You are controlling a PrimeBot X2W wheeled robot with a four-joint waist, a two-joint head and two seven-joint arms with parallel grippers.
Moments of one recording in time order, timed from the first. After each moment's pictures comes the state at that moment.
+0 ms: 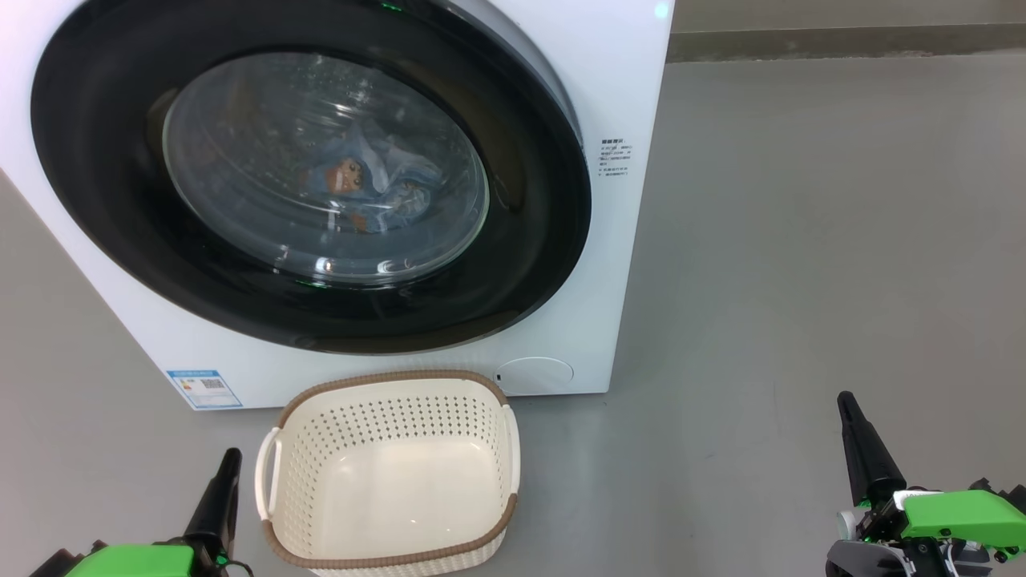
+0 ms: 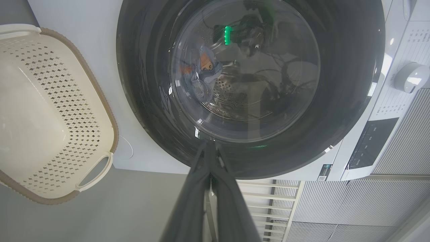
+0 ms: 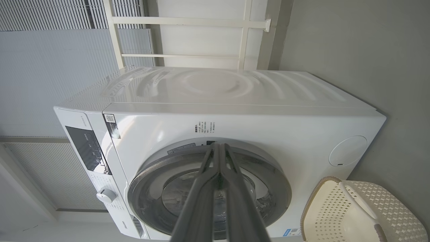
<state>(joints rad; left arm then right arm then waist) -0.07 0.04 0.08 0.27 -1.61 -0.13 0.11 -0.10 -0.05 -0.14 0.28 1.61 0.13 0.11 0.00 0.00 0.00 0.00</state>
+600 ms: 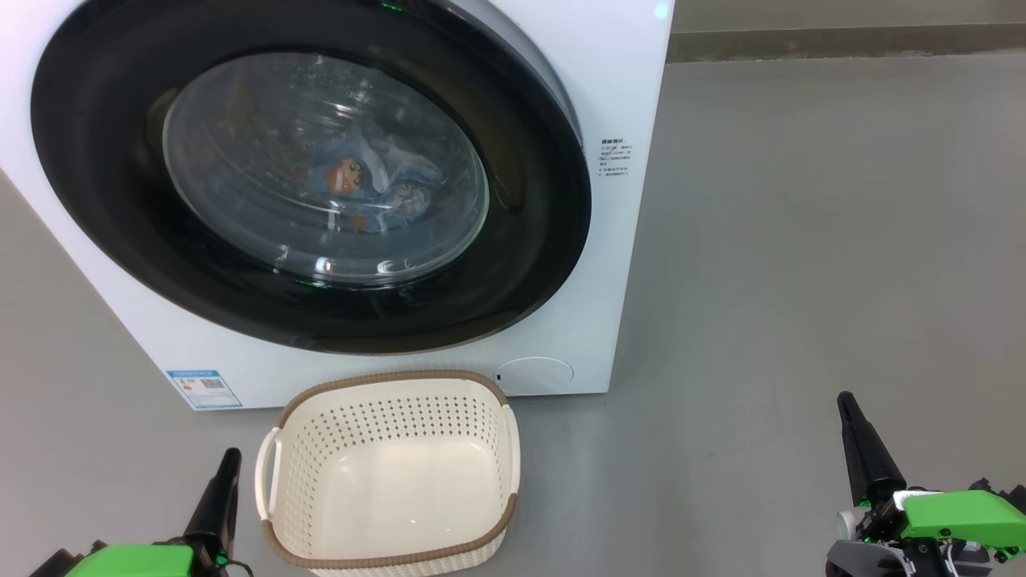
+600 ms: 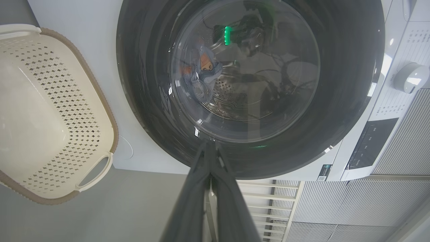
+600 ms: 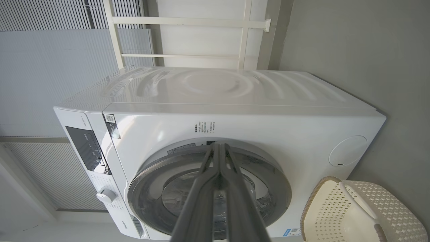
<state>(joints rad) -0.07 0.04 0.08 0.27 -1.61 -0.13 0.11 -0.10 -0.05 -0.14 0.28 1.61 0.13 0.11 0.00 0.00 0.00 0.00</state>
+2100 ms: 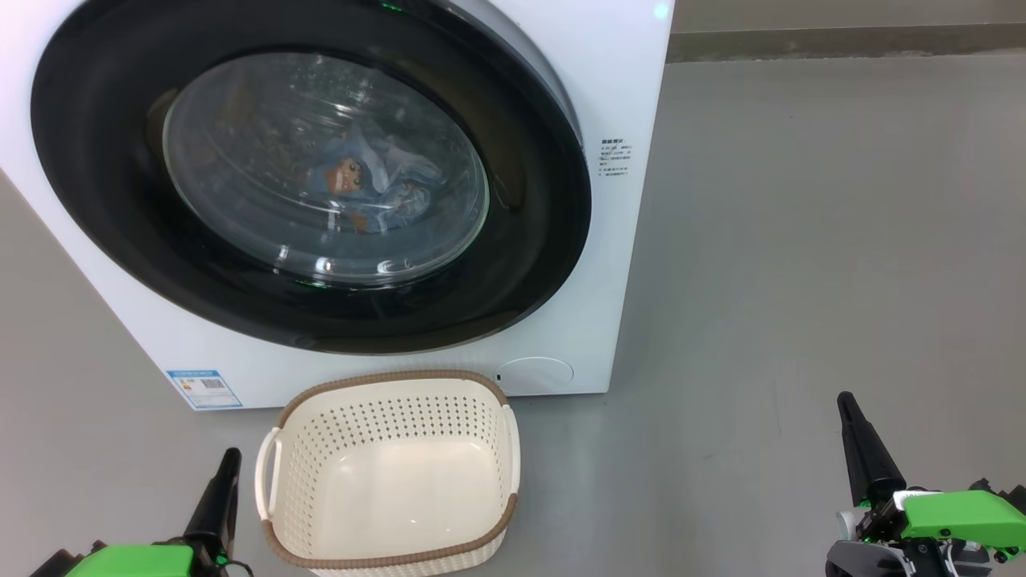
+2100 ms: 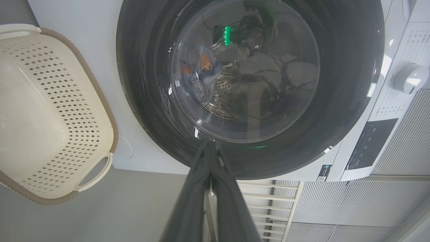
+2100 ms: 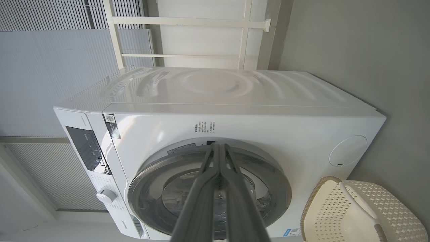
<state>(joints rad) -0.07 0.04 0.08 0.27 -1.61 -0.13 0.11 -0.10 -0.05 -0.14 0.28 1.61 0.13 0.11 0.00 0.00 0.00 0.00</state>
